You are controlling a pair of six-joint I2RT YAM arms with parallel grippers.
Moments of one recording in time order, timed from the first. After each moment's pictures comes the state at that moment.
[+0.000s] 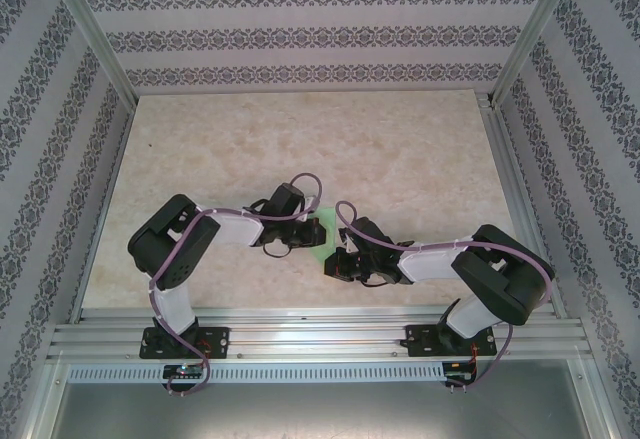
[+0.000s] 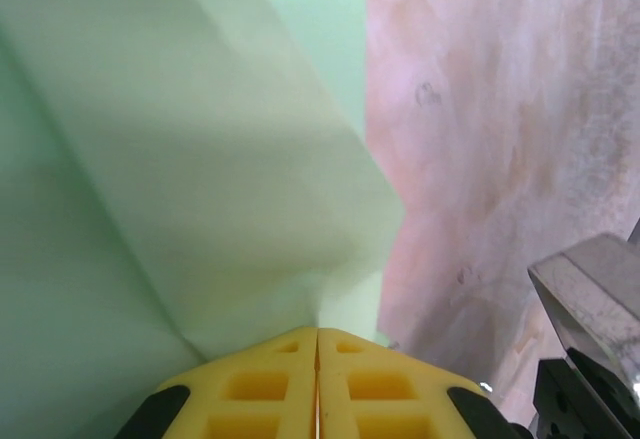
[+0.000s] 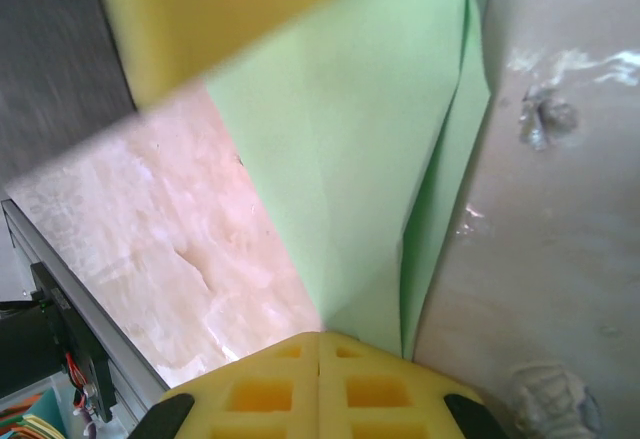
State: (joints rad) left arm -0.66 1.83 0.83 0.11 0.51 -0.73; right arm 0.82 1.53 0.44 0.20 -0.42 0.97
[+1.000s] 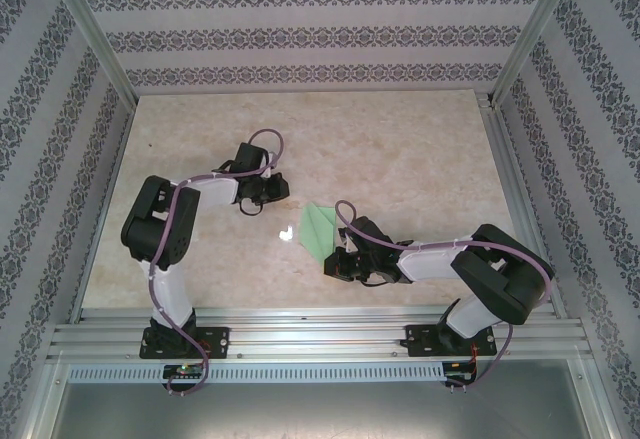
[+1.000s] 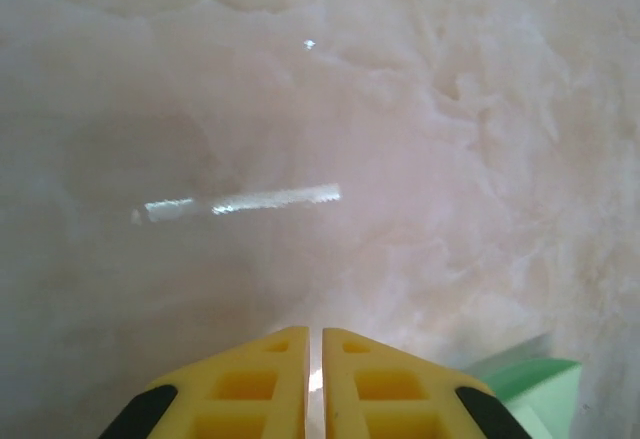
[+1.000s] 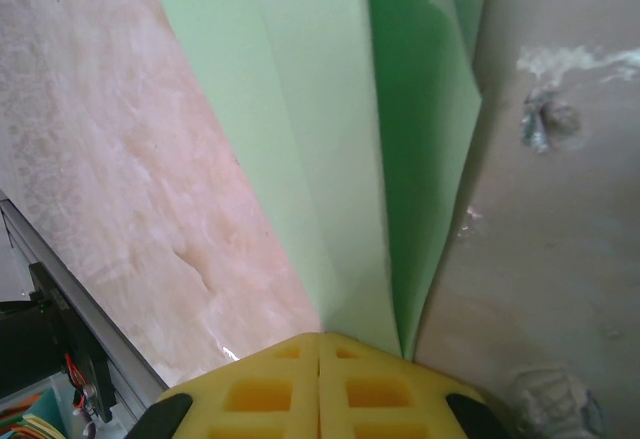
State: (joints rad) left arm -0.35 1.88 1.05 -0.12 0.40 -0.55; right arm 0.82 1.54 0.45 0.19 -0.42 0.97
